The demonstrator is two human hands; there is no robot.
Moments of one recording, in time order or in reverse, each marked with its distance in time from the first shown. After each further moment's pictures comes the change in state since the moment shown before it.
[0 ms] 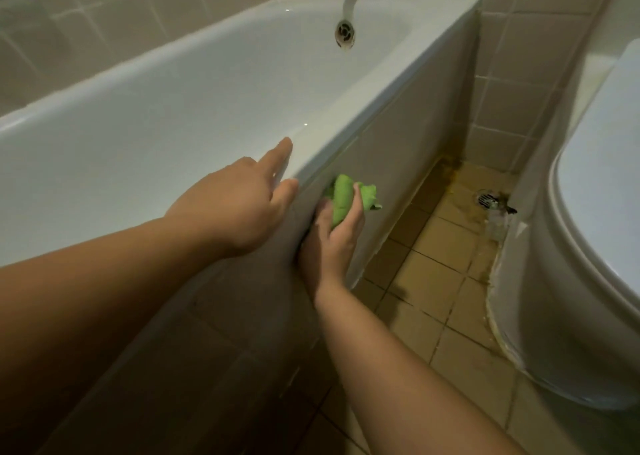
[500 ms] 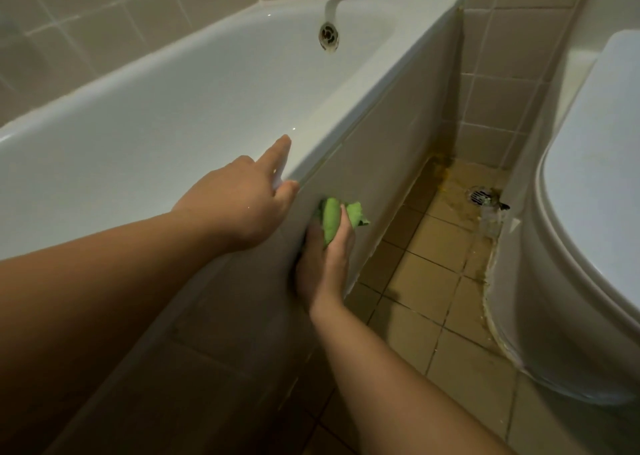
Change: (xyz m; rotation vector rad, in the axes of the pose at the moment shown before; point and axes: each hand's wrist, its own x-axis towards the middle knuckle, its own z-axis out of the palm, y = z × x) left_hand 0.030 0.017 0.001 0.033 0.004 0.007; right_hand -0.007 0.005 -0.018 -0.006 -0.120 0.147
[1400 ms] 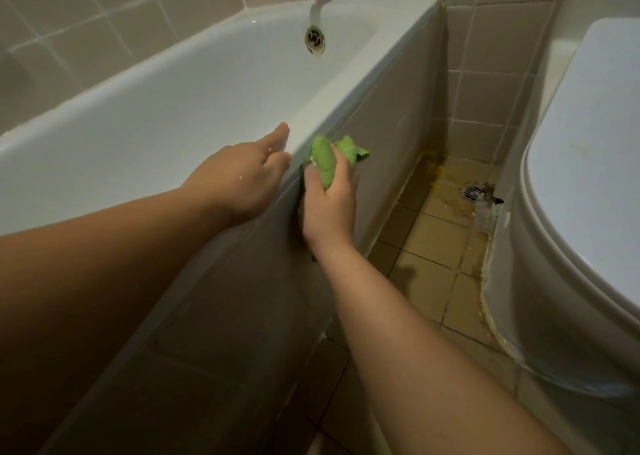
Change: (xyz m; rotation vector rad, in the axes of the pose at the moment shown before) left_hand 0.032 0.011 -0.005 -0.123 0.022 0.033; right_hand 0.051 -0.075 -0.011 -0.083 0.005 -0.158
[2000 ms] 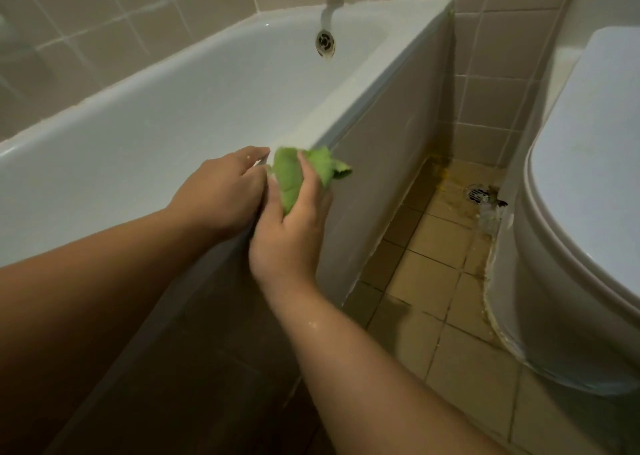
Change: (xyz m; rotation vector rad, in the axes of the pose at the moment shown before) left_hand -0.038 -0.022 -0.006 -0.111 0.095 -0.082; right_hand -0.082 -0.038 0.031 0.123 0.046 -0.167
